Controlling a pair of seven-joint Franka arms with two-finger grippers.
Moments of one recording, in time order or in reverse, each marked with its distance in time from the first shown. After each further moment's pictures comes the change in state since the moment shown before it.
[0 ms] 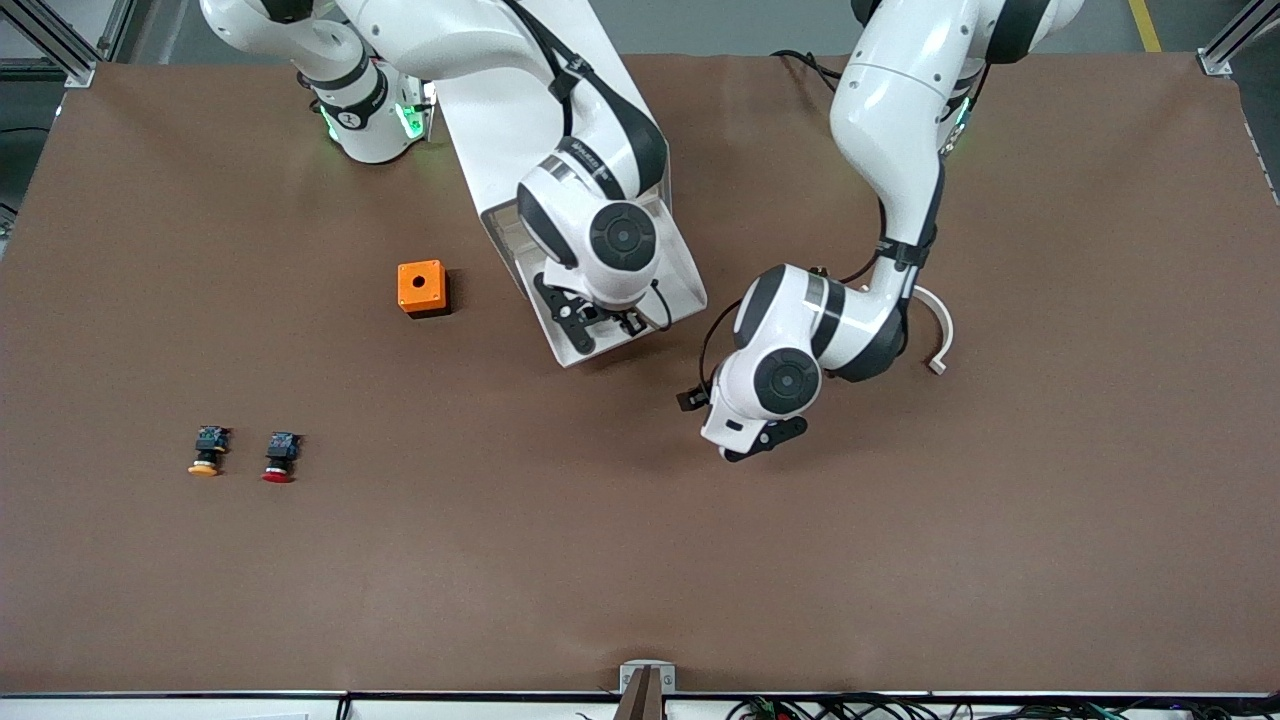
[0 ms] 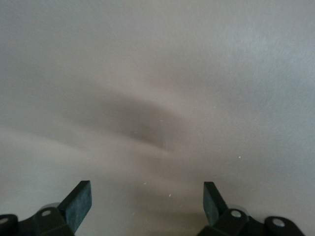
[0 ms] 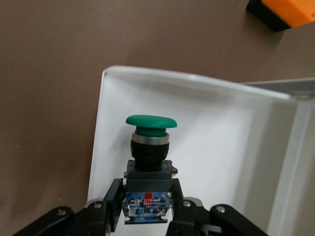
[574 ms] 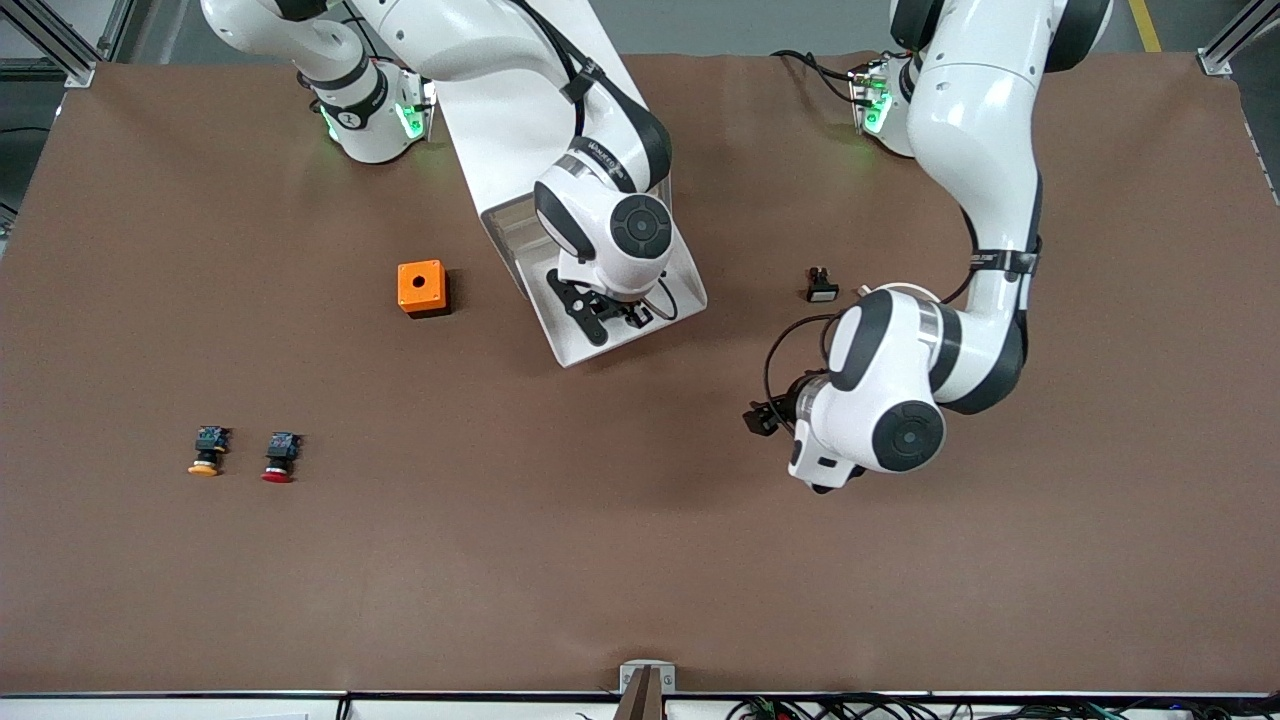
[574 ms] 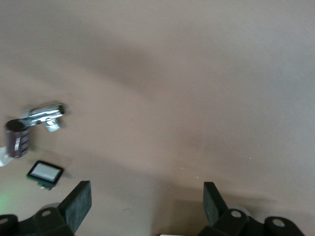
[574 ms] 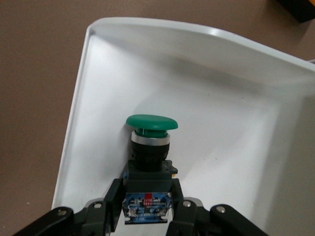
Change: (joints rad) left arm 0.179 -0.006 0.004 0.218 -0.002 -0.347 0.006; right arm 0.083 0.012 0.012 -0.151 -0.066 0.194 0.042
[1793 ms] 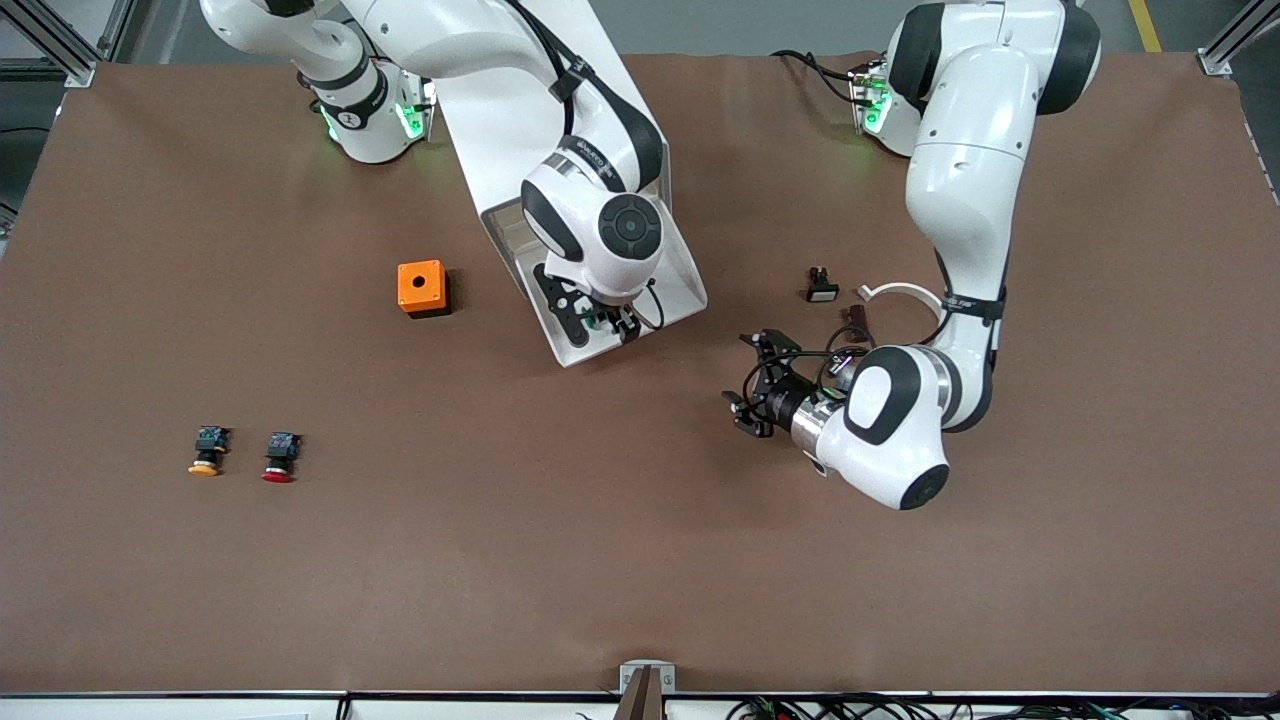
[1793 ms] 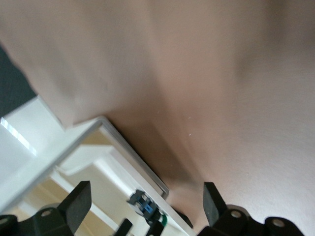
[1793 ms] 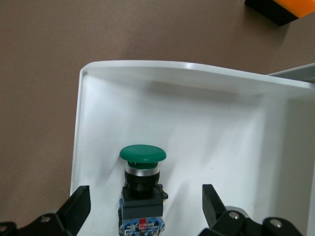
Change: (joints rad) left arm 0.096 0.122 0.009 0.028 -0.417 -0.210 -0.766; right arm -0.025 -0.019 0.004 -0.002 -0.033 -0.020 0.113
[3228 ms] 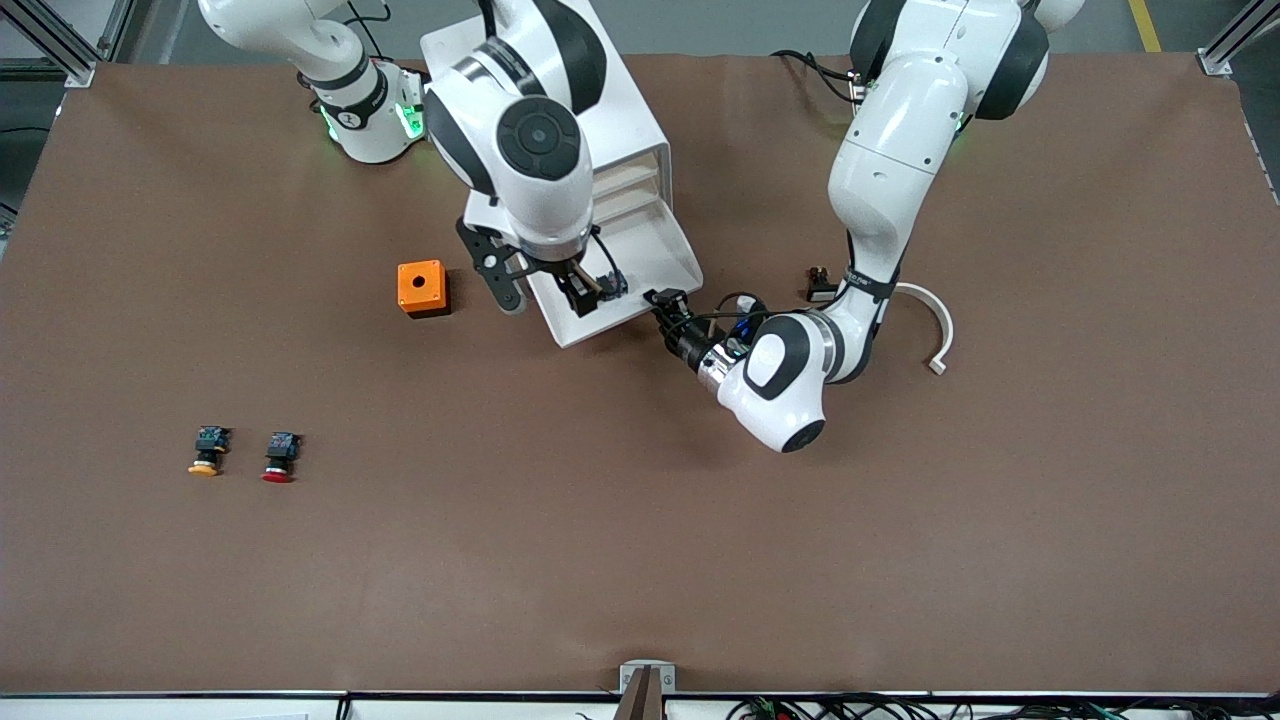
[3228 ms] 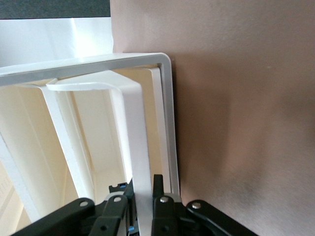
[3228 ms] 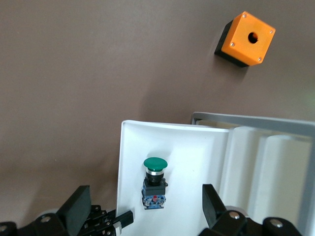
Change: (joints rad) left arm -0.118 0.044 -0.127 -0.183 -0.253 0.080 -0.619; right arm -0.074 -0.219 0.004 -0.001 0.000 -0.138 -0.065
